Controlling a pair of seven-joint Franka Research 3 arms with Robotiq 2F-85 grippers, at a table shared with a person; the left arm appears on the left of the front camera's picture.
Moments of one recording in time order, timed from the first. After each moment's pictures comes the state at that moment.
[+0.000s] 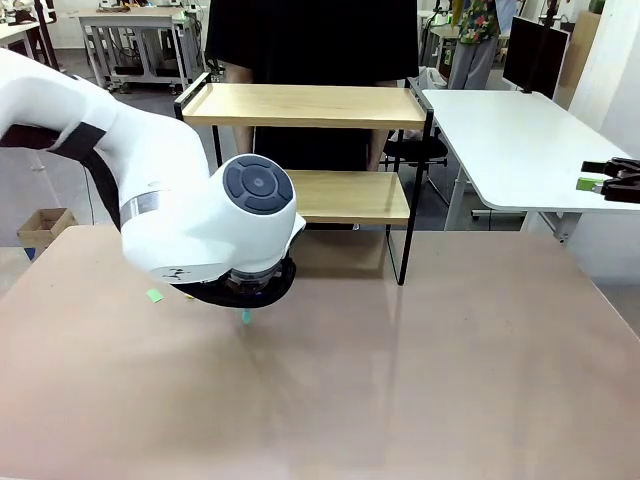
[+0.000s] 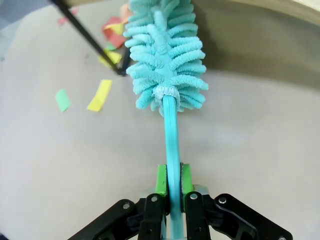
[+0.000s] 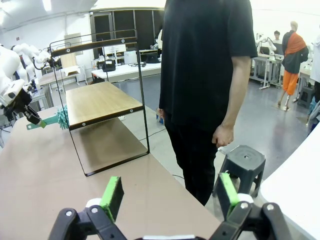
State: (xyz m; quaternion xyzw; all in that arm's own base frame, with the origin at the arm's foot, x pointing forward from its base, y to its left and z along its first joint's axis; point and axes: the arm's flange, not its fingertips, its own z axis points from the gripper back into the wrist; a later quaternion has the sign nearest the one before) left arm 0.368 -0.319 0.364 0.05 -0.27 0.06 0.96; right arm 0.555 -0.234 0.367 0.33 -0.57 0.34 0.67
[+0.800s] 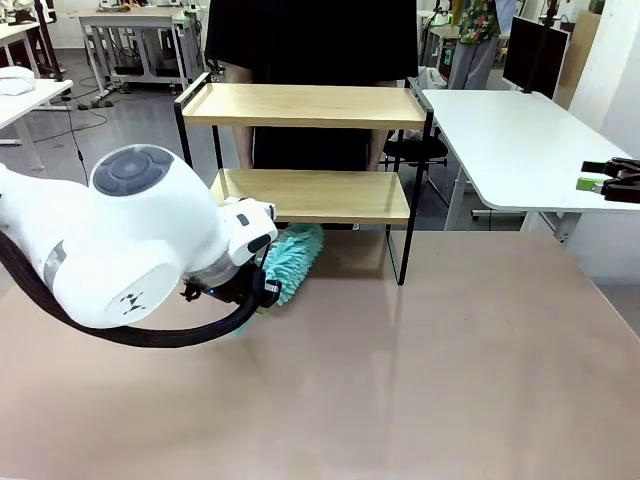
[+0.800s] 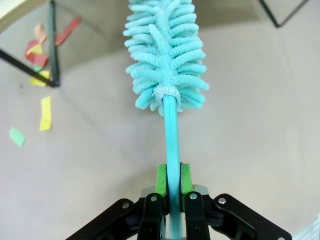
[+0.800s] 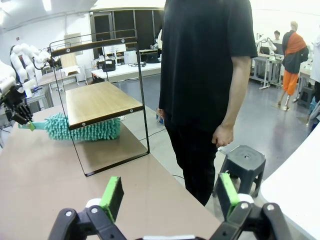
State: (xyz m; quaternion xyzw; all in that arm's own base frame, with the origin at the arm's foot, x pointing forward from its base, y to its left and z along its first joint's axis) left arm 0.344 -0.279 0.376 -0.08 -0.23 -0.15 0.96; right arm 0.555 -0.234 0.367 0.33 -0.57 0.34 0.67
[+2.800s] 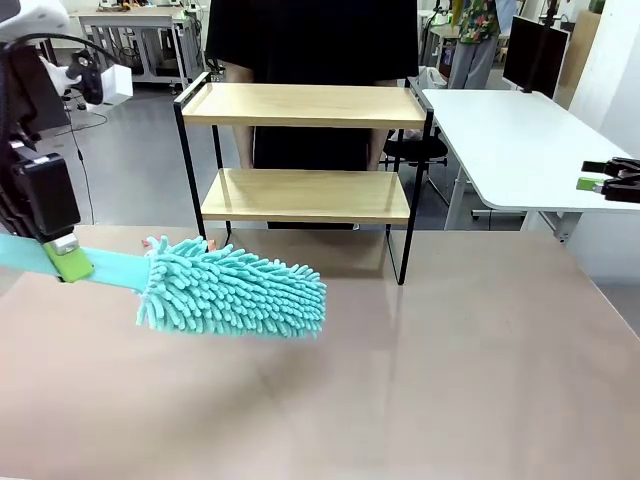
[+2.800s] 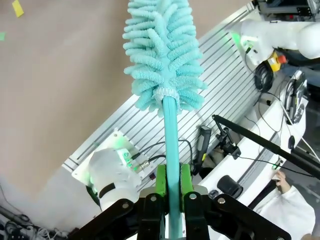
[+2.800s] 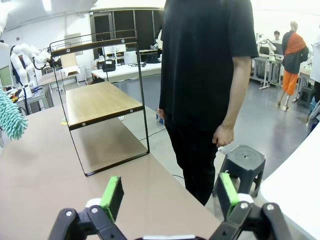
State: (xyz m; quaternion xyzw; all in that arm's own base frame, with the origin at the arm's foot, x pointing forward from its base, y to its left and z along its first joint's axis) left arm 0.251 -0.134 0.609 -0.21 0.07 -0.29 0.93; right arm 0.555 -0.234 0.367 0.33 -0.57 0.34 0.67
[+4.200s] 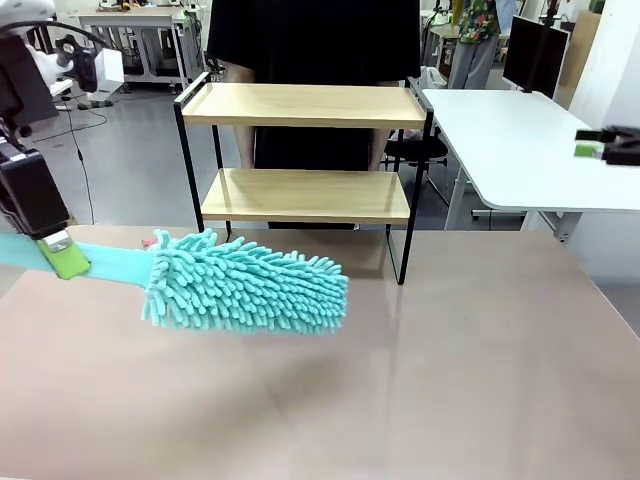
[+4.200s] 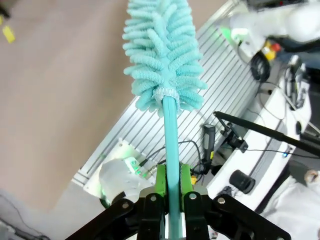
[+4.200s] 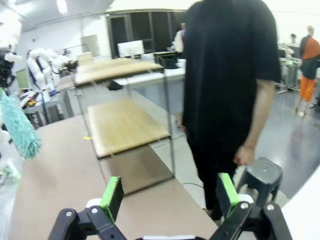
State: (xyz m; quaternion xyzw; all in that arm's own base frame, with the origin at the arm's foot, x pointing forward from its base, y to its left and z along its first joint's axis) left arm 0.249 -0.136 0.616 -0.23 0.05 -0.37 0.90; right arm 0.552 -0.187 0.453 0.38 -0.55 0.37 0.65
